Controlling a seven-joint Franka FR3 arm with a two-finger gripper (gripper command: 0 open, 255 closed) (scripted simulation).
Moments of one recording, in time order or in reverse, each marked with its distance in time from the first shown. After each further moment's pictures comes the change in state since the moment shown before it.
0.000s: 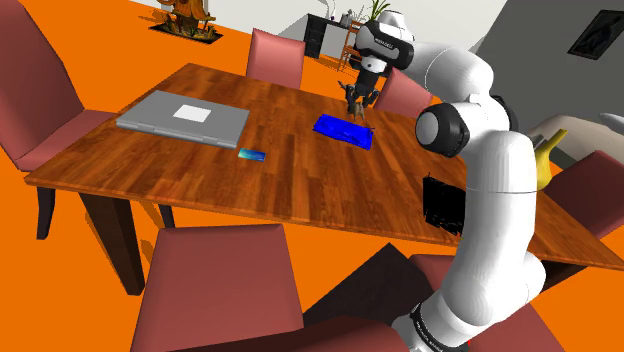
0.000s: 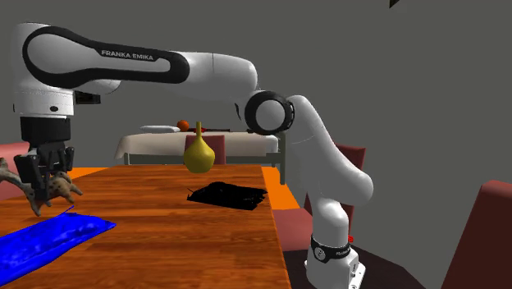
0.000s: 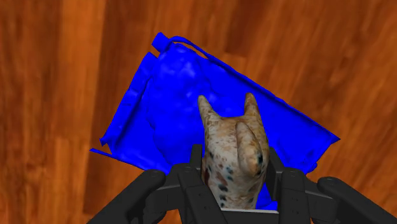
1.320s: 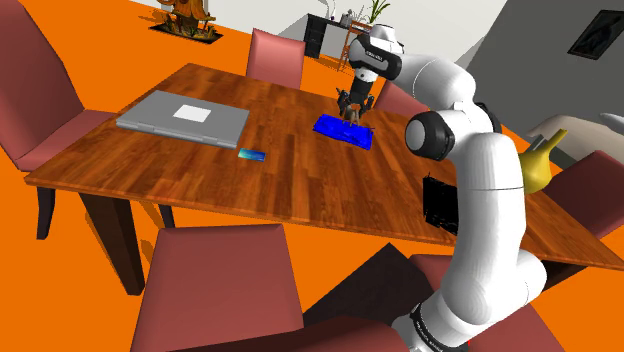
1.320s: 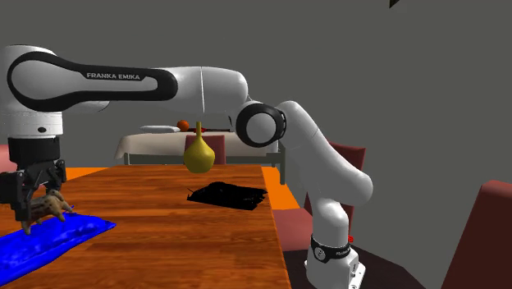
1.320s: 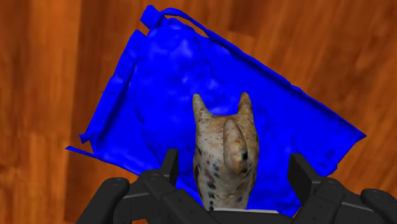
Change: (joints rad) arm -0.019 0.103 0.009 0.061 0.017 0.041 -0.006
